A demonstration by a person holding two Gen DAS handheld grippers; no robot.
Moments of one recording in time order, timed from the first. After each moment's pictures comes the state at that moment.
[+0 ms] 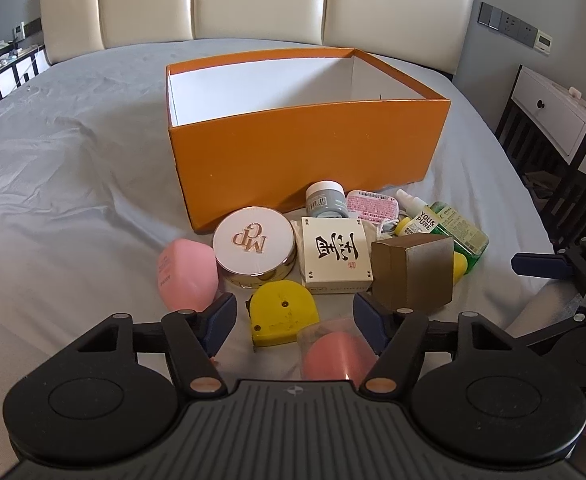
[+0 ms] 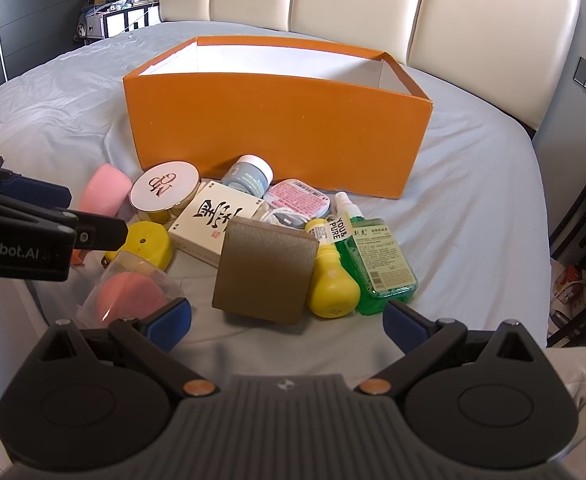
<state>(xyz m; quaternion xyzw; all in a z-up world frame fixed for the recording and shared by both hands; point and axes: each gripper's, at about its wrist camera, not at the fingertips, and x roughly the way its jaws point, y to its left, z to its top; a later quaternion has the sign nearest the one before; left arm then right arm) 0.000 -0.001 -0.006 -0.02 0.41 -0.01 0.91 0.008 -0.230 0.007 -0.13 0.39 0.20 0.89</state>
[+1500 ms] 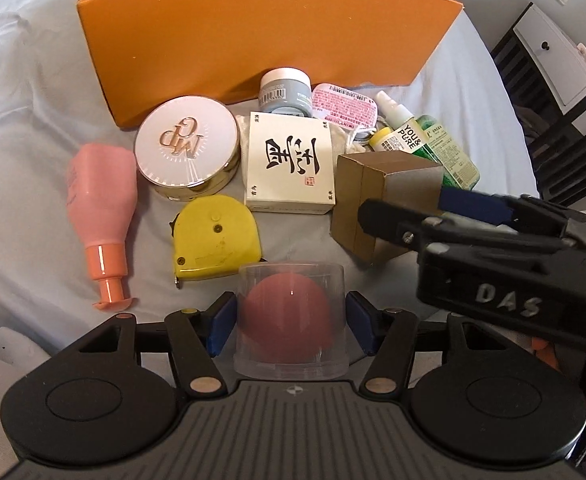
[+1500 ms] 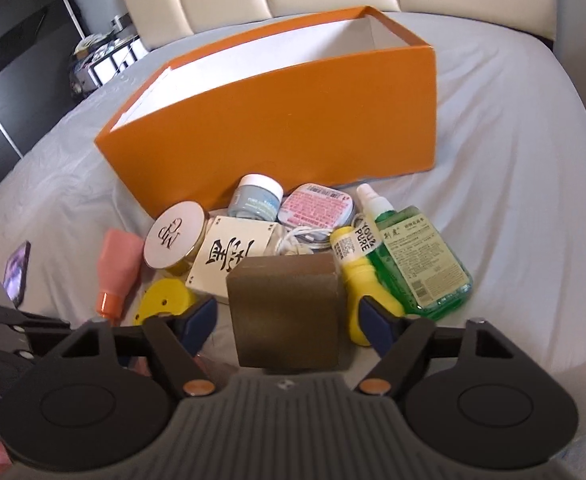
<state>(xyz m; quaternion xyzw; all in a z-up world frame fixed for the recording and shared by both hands) 0.044 -0.014 -0.042 -0.08 0.57 -0.05 0.81 0.062 -0.233 -0.004 0.02 0.46 0.23 0.86</state>
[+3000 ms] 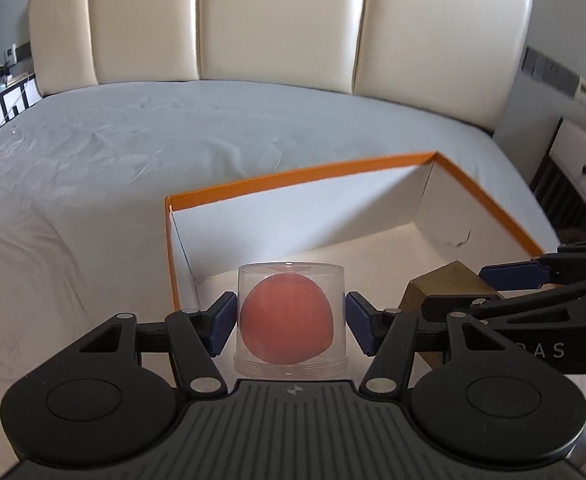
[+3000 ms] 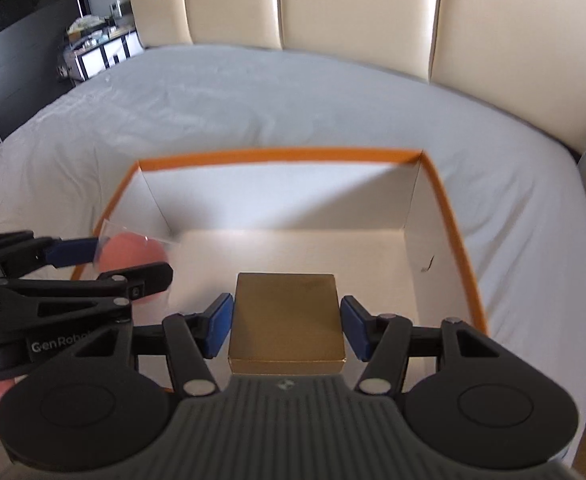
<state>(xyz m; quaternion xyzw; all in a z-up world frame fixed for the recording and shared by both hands) 0.184 0.051 0.023 -0.01 0.39 0.00 0.92 0.234 -0.149 0.063 -0.07 0.45 0.21 0.87</state>
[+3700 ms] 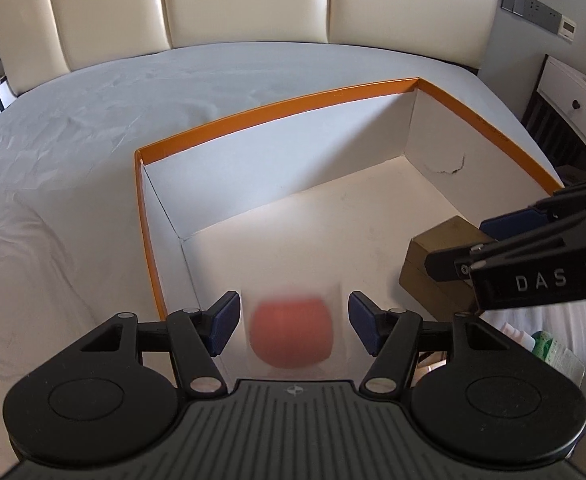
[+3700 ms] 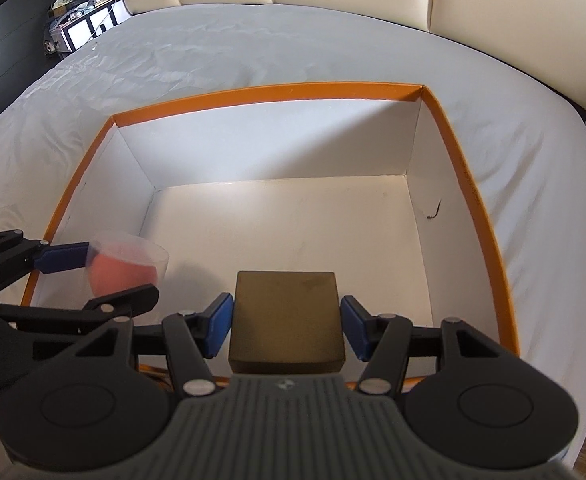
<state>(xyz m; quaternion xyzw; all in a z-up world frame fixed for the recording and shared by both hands) 0.185 0.050 -0.001 0.03 0.43 -0.04 0.90 0.243 -0.152 0.043 -0.07 0.50 0.20 0.84</state>
